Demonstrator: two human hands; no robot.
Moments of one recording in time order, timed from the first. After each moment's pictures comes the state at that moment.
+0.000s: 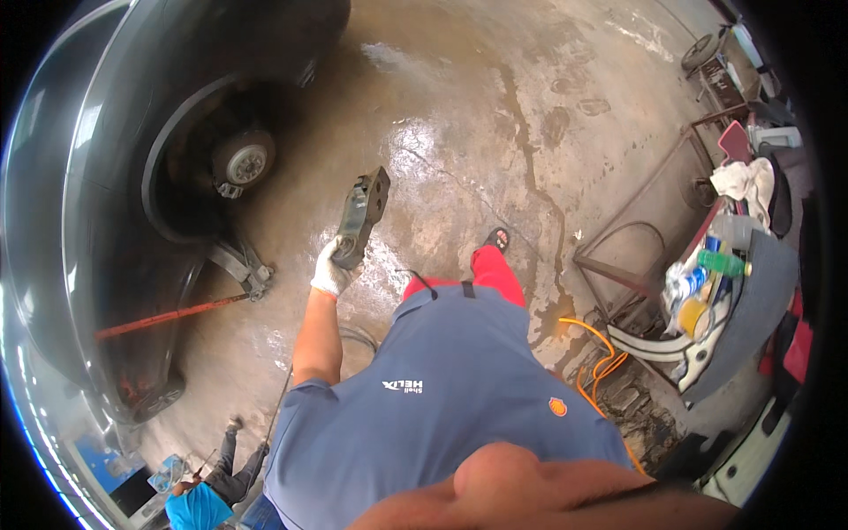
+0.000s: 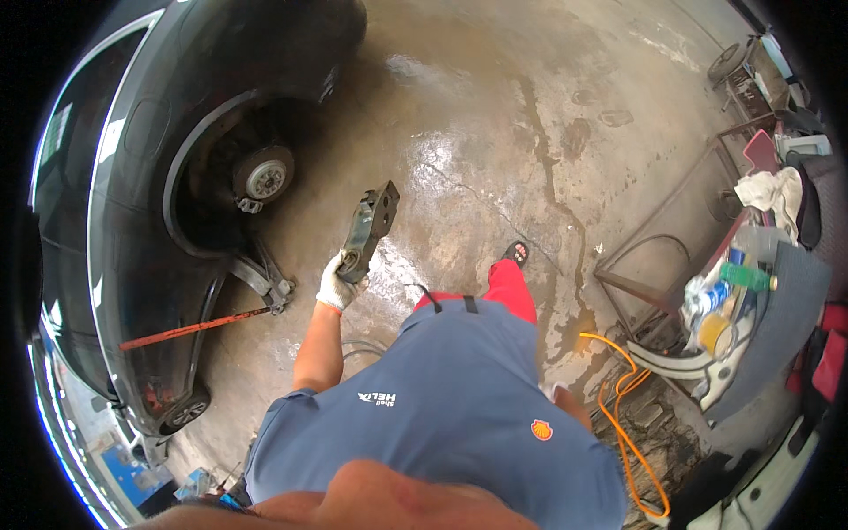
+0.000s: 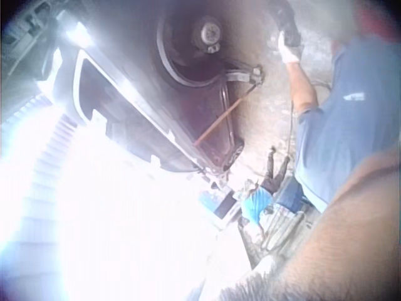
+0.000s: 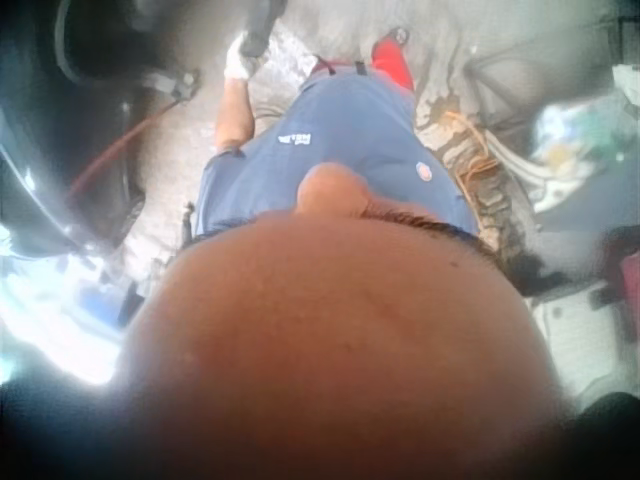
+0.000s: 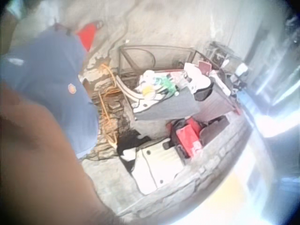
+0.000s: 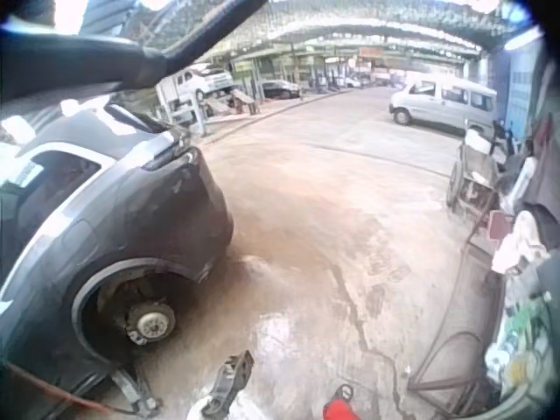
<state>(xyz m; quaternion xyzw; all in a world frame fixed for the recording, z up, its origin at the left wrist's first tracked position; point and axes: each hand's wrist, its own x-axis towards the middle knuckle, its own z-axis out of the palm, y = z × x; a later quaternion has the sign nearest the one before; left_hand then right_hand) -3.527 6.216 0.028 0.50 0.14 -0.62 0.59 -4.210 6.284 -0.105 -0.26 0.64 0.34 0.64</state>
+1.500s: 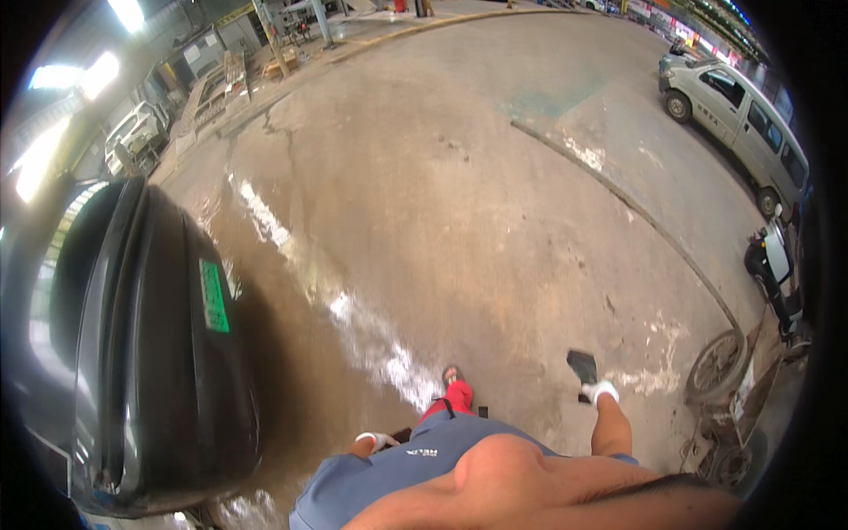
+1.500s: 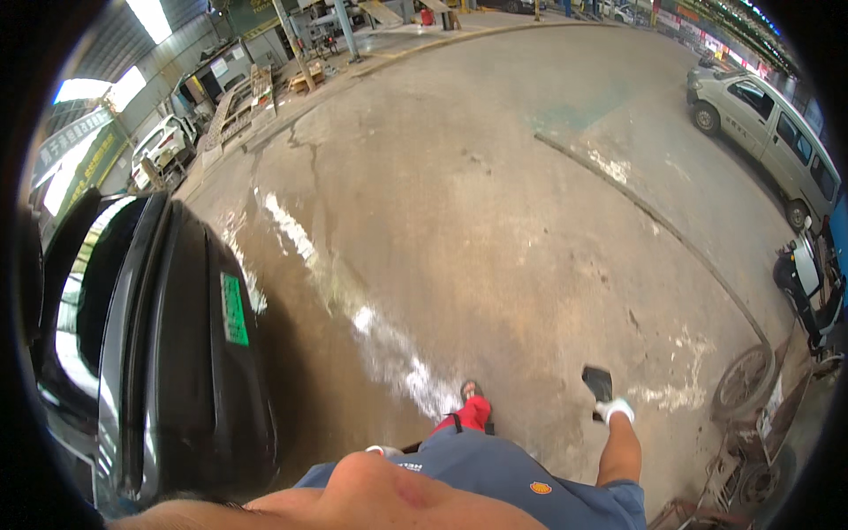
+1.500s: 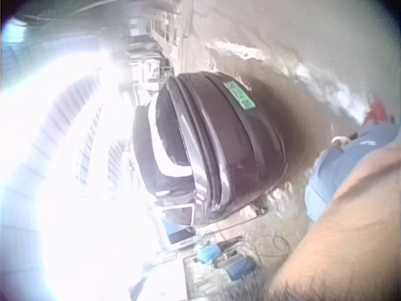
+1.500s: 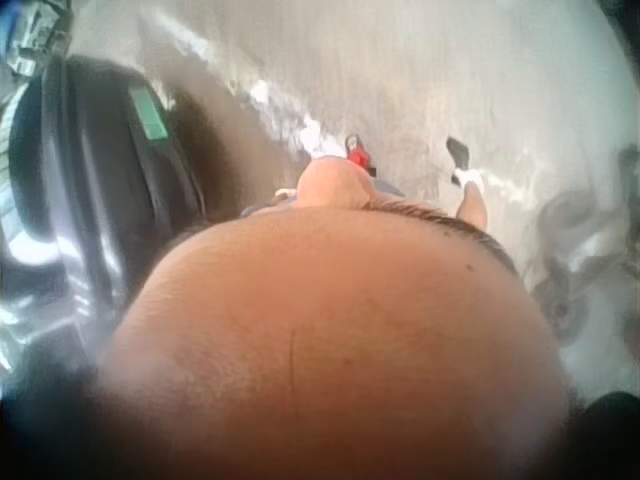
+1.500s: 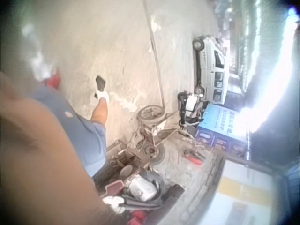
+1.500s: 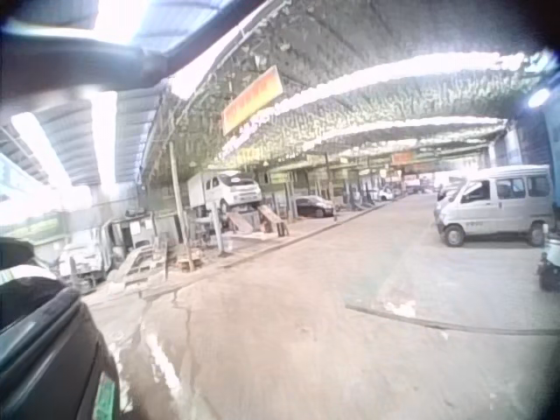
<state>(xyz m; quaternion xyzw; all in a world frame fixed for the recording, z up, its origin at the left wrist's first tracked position) -3.322 4.729 -0.111 0.72 0.01 -0.69 0.01 -3.861 4.287 -0.005 -0.55 0.77 0.21 0.24</state>
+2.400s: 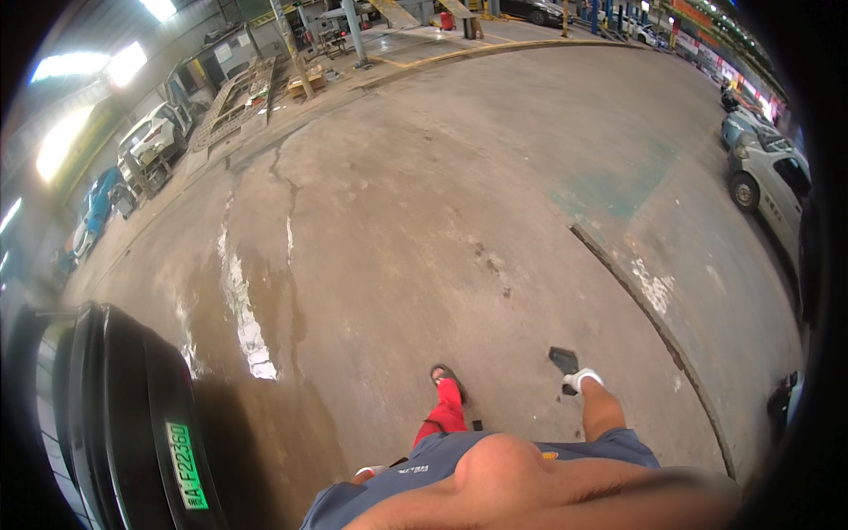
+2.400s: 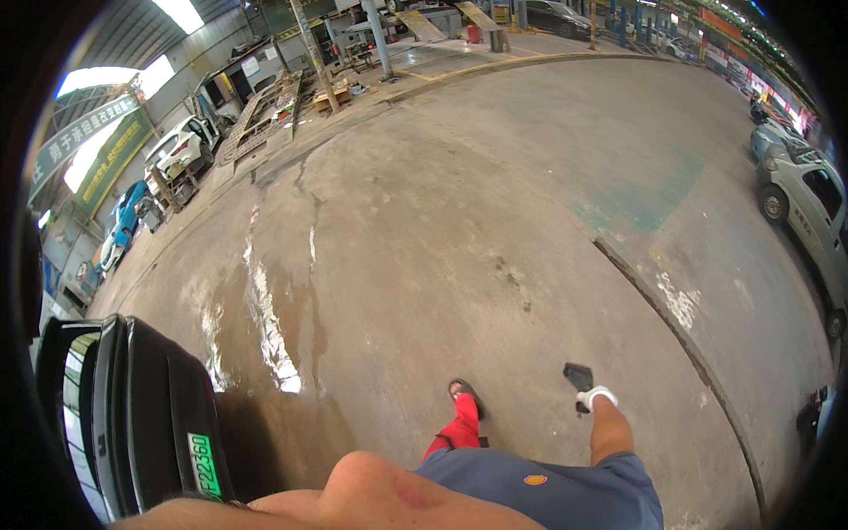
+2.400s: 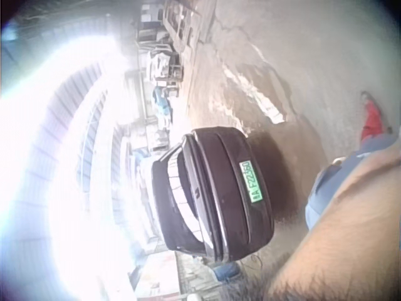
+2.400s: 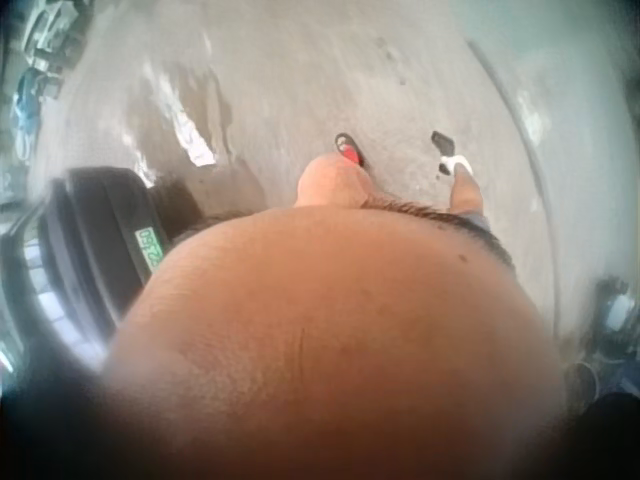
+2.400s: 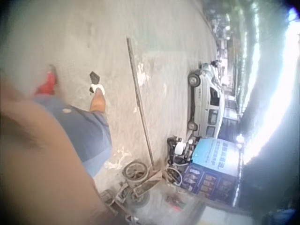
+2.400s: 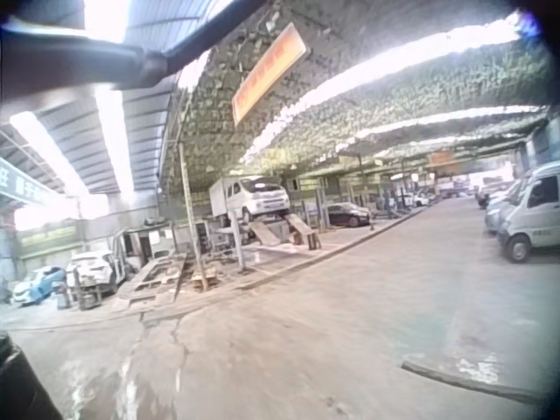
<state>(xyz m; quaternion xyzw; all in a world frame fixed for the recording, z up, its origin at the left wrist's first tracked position) -2.846 3.910 -0.149 0.71 0.16 -0.66 0.17 -3.178 3.287 -0.045 -0.63 0.65 0.31 0.29</state>
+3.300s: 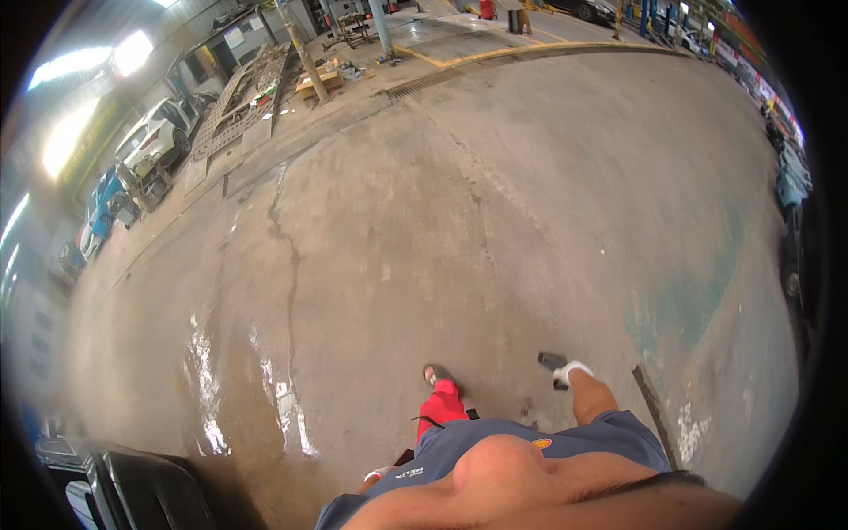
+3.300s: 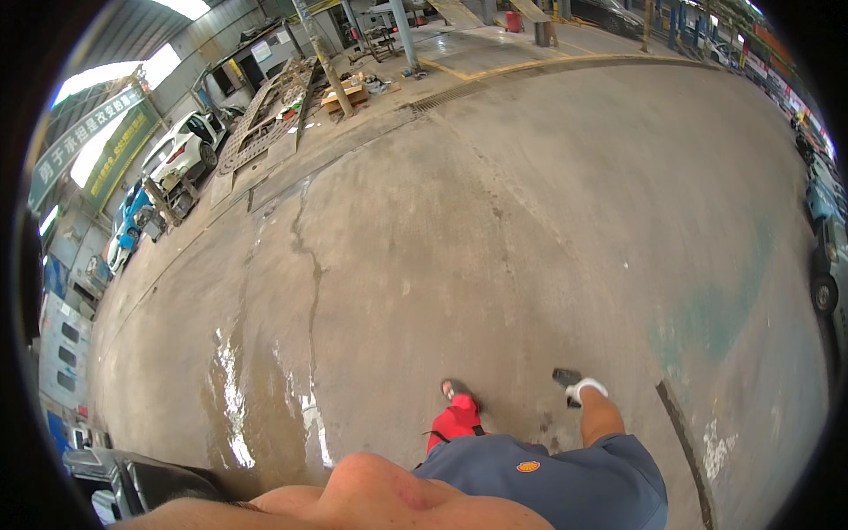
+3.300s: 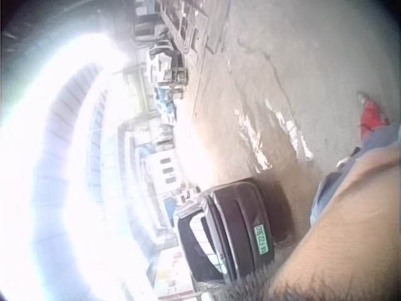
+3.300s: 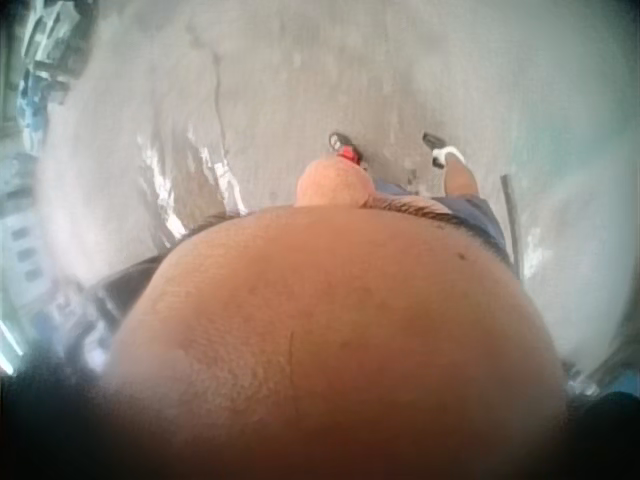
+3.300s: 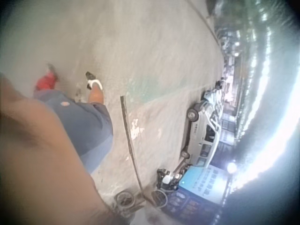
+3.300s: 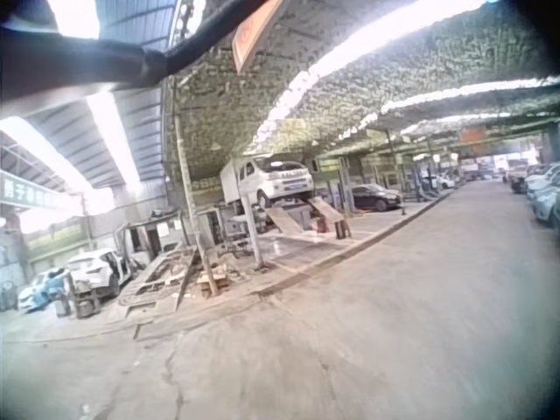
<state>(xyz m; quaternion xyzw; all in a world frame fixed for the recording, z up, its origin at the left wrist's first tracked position) -2.107 3.206 -0.164 0.68 0.27 -0.62 0.28 -2.315 2.557 -0.064 -0.68 0.58 0.37 0.24</state>
